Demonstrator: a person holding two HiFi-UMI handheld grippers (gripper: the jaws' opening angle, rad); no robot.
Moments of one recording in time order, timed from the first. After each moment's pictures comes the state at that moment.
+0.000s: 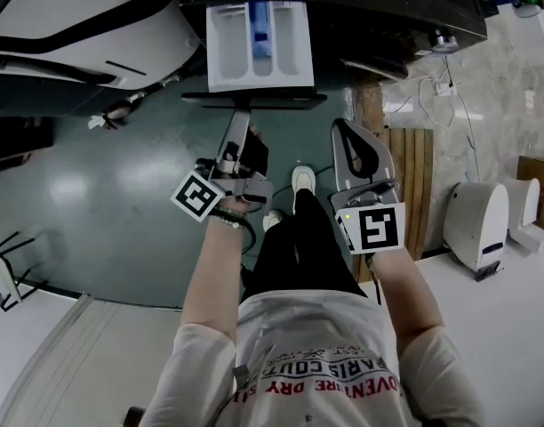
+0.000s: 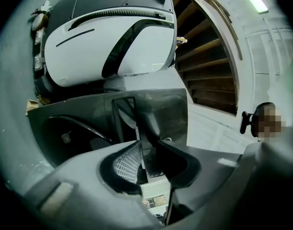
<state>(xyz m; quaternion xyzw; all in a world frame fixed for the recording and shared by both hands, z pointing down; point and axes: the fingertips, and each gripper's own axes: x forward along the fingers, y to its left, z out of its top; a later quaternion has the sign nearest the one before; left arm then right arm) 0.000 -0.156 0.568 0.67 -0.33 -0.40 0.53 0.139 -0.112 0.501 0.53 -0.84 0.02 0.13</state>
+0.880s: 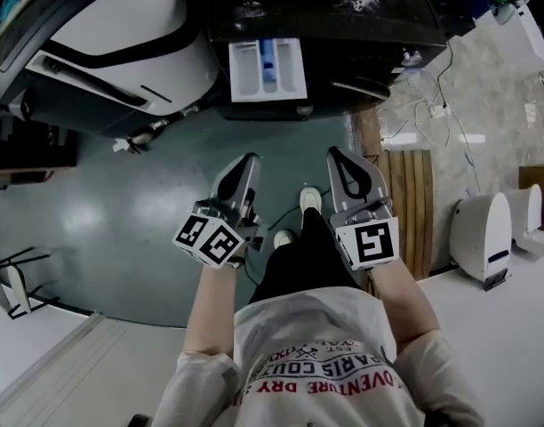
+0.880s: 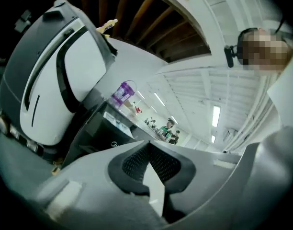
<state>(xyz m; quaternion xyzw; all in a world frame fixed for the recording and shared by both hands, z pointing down) -0.010 -0.063 0.447 0.84 -0.41 -0.13 0.34 0.115 -0.051 0.404 0.52 -0.85 0.02 0.11</state>
